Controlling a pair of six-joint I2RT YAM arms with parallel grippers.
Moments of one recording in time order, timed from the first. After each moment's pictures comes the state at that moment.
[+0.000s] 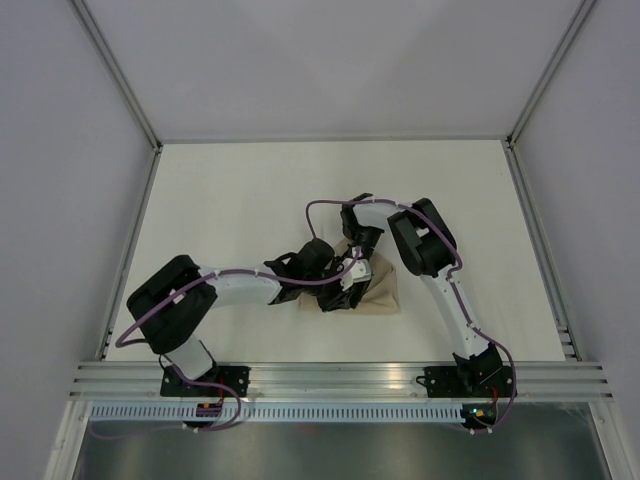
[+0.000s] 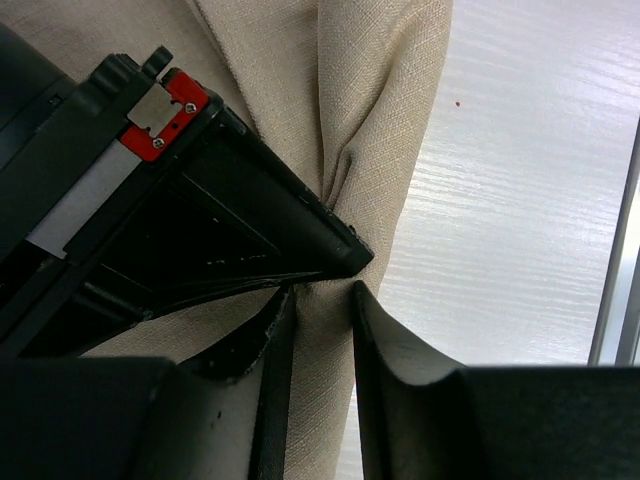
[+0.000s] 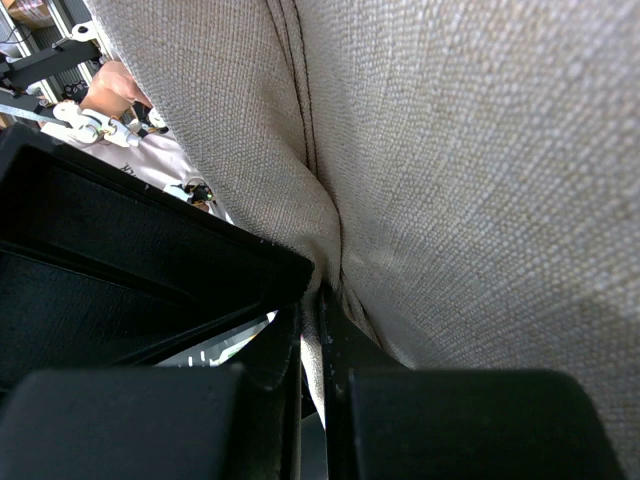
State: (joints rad) left arm -0.90 1.64 0.77 0.08 0.41 0.26; right arm 0.56 2.52 1.79 -1.56 -0.89 -0.75
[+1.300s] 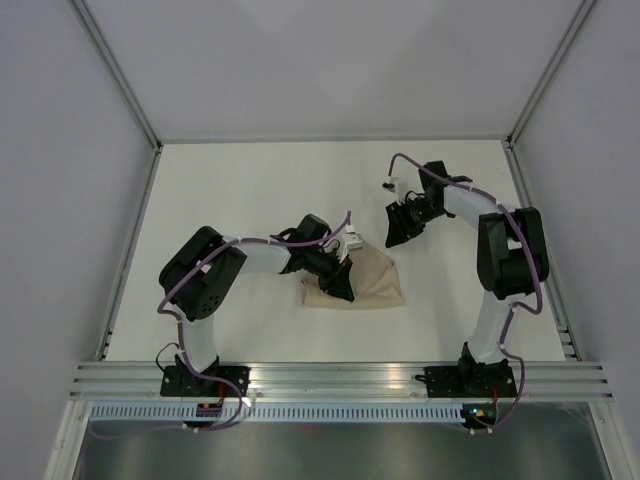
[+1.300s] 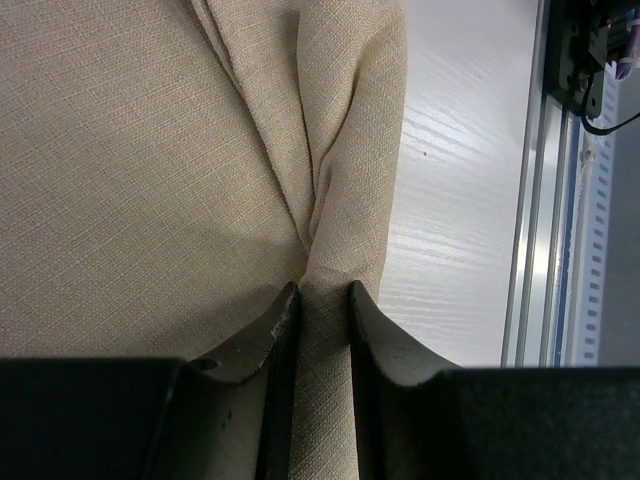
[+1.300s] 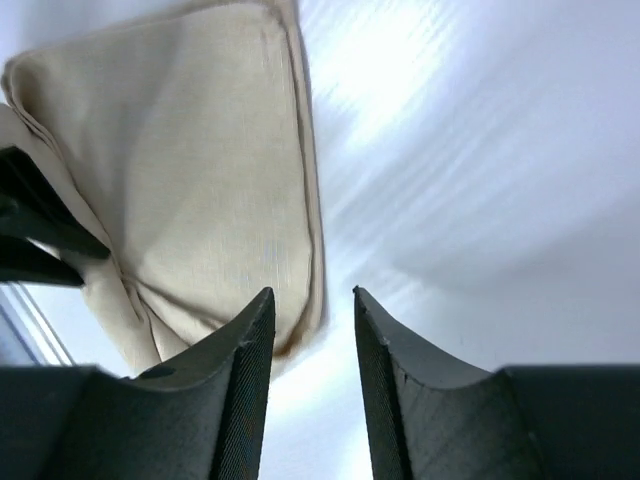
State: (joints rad) left arm -0.71 1.90 0.97 0.00 0.84 0.12; right arm 0.16 2.02 1.41 -0.75 -0.70 -0.41
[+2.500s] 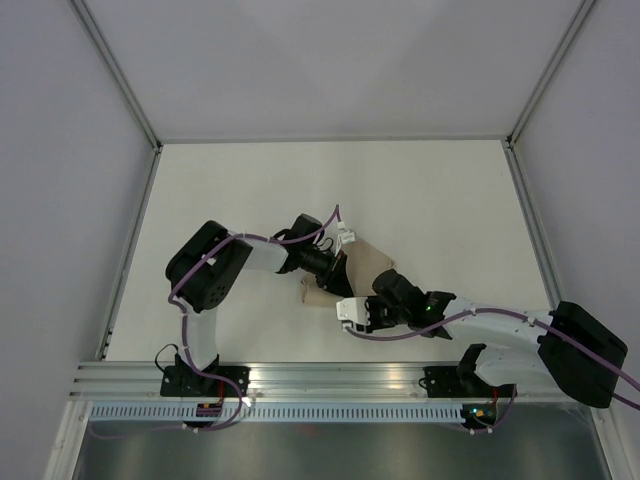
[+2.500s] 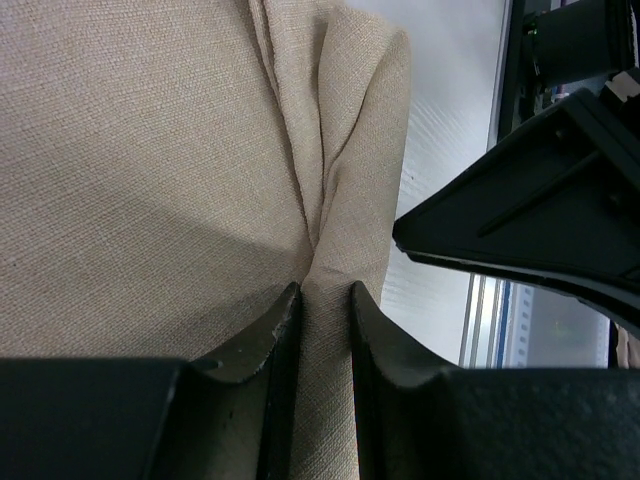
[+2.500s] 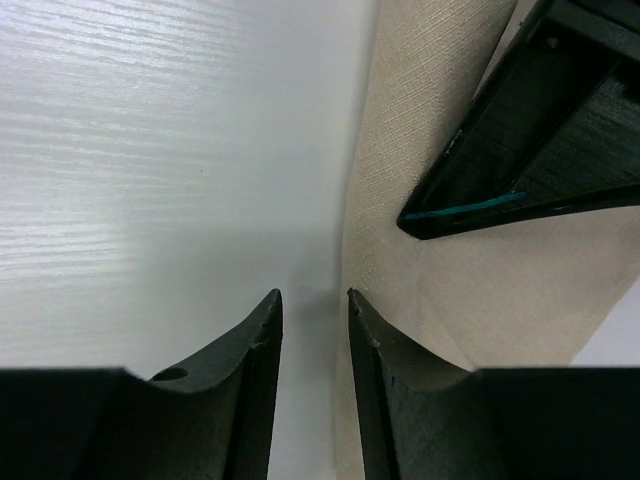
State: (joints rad) left arm -0.64 1.98 0.95 0.15 0.95 -0.11; right arm 0.93 1.19 0.45 -0.11 -0.19 -0.76
